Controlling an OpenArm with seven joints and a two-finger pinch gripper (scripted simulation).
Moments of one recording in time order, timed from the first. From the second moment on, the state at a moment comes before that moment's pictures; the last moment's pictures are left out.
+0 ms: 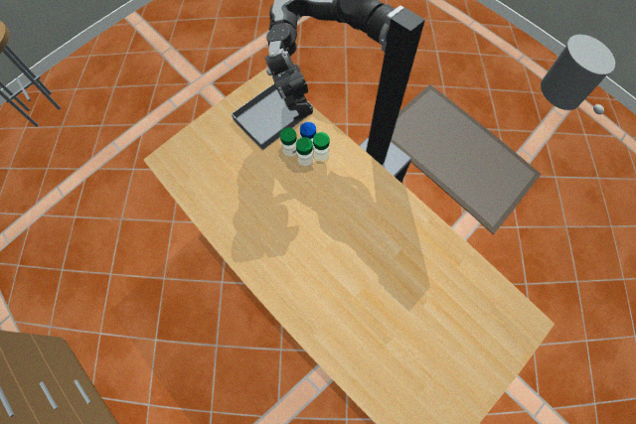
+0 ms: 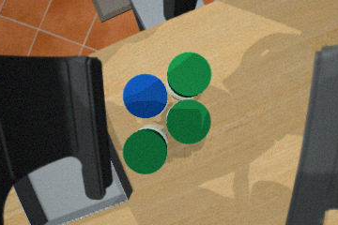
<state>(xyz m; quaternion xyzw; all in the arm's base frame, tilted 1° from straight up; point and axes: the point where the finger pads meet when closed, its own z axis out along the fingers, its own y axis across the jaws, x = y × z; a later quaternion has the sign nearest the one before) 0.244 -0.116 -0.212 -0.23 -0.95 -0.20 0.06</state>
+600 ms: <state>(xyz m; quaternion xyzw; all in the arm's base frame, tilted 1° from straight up) 0.257 -0.132 -0.218 -0.32 -0.94 -0.14 0.04</state>
